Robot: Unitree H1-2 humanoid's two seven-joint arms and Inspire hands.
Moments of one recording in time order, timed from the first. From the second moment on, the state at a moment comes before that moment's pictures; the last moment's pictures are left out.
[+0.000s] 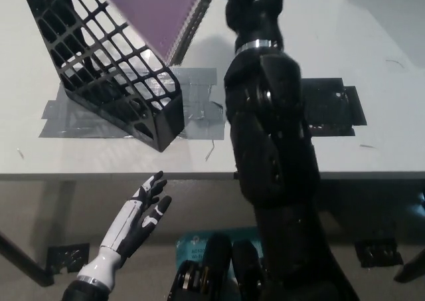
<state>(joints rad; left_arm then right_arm) -0.11 0.18 -0.12 0.05 0.14 -0.05 -0.14 -1.01 0.34 -0.16 0.24 0.26 0.08 -0.34</state>
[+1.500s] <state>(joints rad) -0.05 0.18 -0.10 0.04 0.14 -0.05 -0.13 -0.96 0.27 -0.60 0.64 0.76 0.02 -0.33</state>
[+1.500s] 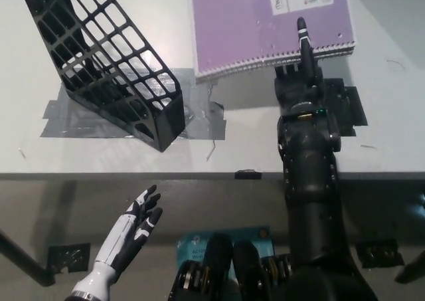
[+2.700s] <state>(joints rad) -0.05 0.18 -0.10 0.05 0.14 -0.05 -0.13 -0.23 0.10 -0.18 -0.22 0.72 0.16 -0.02</state>
